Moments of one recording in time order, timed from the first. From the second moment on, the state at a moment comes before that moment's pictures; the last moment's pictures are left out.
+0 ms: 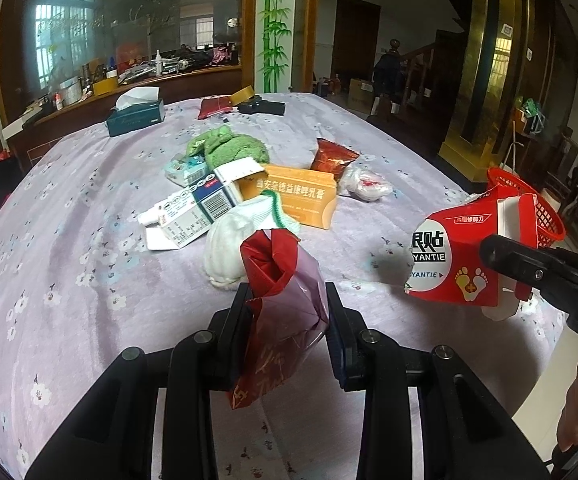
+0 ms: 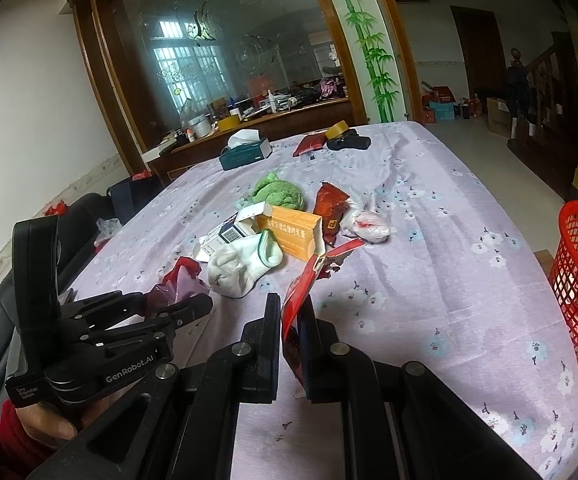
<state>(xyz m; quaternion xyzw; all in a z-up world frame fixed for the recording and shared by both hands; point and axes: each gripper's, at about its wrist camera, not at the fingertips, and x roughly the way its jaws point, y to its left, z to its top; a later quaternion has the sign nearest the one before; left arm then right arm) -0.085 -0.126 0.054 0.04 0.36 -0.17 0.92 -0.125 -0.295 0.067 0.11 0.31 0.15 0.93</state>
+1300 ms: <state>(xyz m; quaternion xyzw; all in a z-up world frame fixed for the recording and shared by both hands) -0.029 -0.468 0.116 0.04 0.40 -0.45 0.80 -0.163 -0.604 0.105 0.22 0.23 -0.12 0.94</state>
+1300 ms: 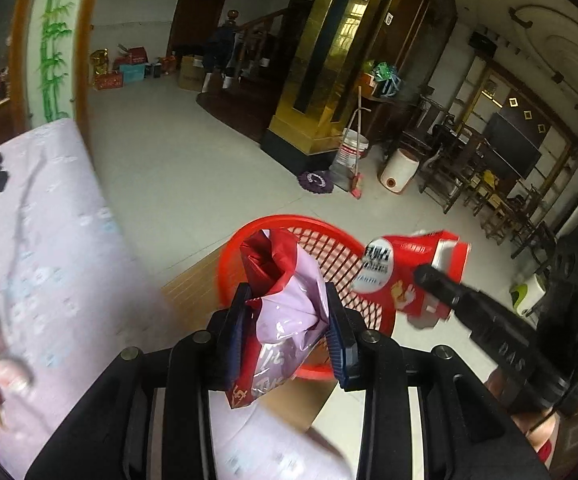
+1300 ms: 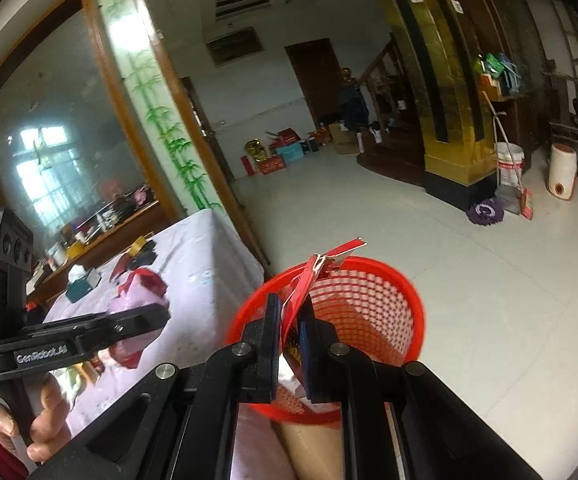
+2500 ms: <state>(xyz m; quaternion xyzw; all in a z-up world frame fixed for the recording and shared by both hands) 0.000 -0.324 0.124 0.03 0.35 -0.32 0.88 -0.081 -0.796 -0.043 0.42 0.12 -0.08 0.90</state>
